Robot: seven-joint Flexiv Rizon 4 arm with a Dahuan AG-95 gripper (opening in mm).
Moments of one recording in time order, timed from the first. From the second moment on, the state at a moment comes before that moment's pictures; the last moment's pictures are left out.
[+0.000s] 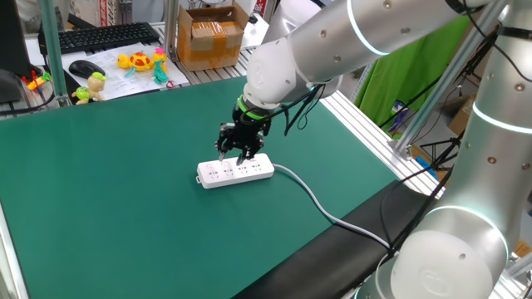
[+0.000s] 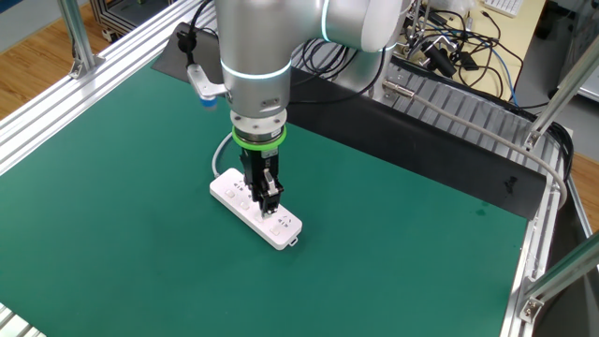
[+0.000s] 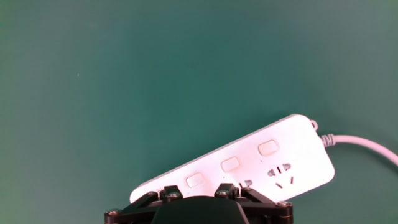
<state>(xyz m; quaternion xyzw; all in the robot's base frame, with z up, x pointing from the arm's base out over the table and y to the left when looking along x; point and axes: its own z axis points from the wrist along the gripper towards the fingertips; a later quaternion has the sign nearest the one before) 0.520 0.012 0.047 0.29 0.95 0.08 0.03</state>
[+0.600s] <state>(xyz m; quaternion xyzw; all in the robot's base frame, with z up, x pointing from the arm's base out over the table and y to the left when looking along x) 0.519 0.010 0.048 0.31 0.95 0.04 0.03</state>
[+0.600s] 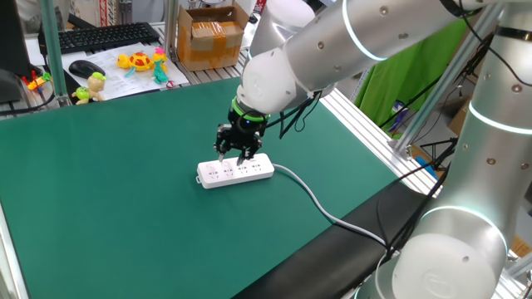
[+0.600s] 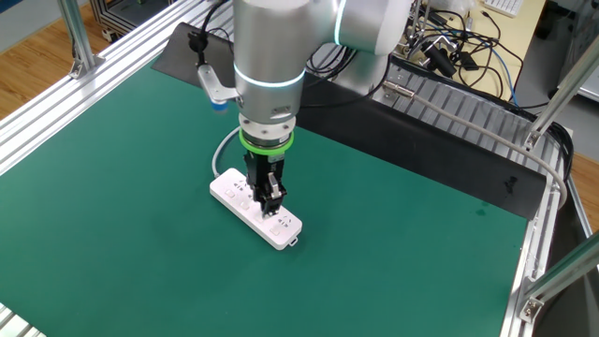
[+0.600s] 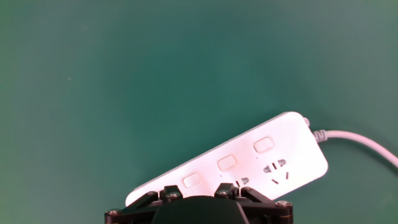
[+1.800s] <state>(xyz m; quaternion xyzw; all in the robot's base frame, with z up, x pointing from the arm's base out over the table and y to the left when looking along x) 0.520 0.019 0.043 0.41 0.91 0.07 0.03</state>
